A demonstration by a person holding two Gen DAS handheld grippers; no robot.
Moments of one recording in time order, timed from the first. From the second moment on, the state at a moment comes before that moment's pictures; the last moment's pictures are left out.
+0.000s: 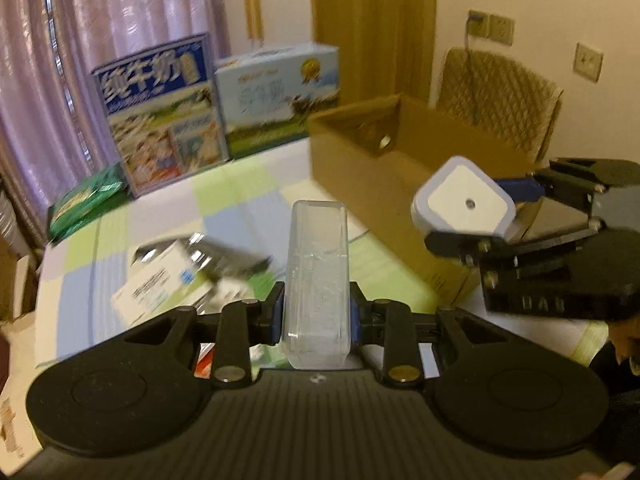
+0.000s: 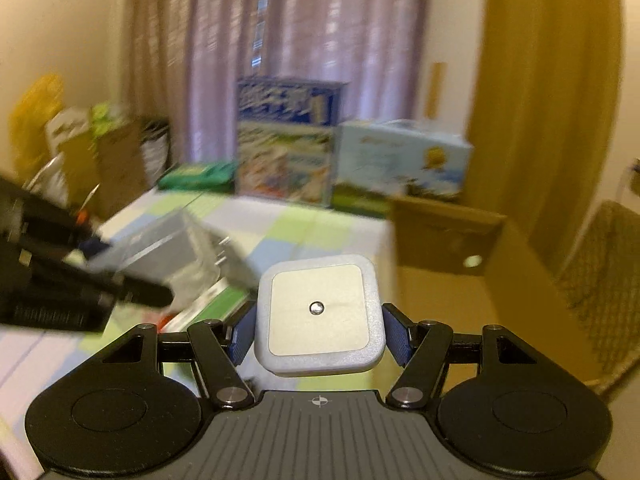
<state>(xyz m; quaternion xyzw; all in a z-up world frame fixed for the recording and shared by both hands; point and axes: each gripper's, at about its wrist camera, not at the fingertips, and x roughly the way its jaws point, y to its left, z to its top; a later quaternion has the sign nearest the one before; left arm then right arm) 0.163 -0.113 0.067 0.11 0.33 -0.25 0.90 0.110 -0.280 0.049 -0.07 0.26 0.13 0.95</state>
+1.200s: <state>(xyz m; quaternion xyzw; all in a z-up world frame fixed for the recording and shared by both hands) 0.237 -0.309 0.032 0.14 0.36 -0.32 0.87 0.195 -0.470 0.026 0.02 0.35 0.04 0.93</state>
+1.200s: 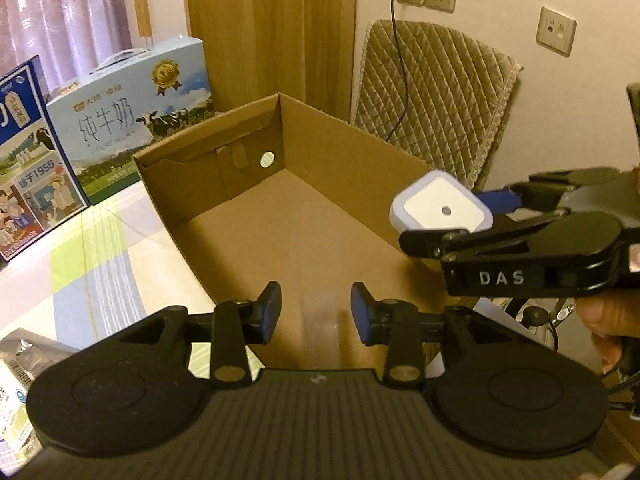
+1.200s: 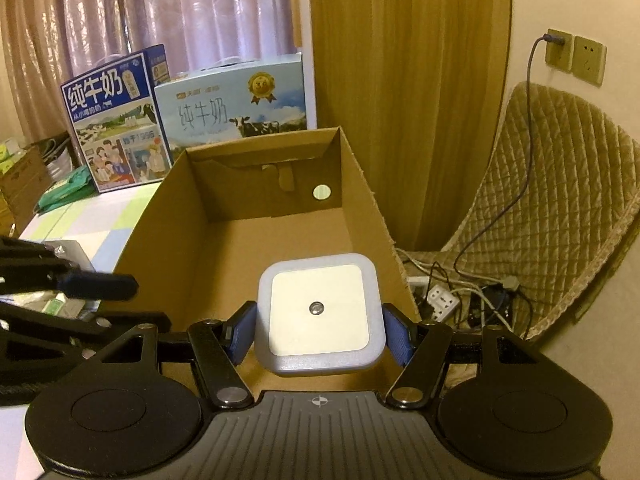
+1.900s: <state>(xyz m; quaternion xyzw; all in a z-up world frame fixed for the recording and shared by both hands) 0.216 -0.219 0.064 0.11 0.34 -0.26 0.90 0.192 -0.463 0.036 0.05 0.34 0.04 0.94</state>
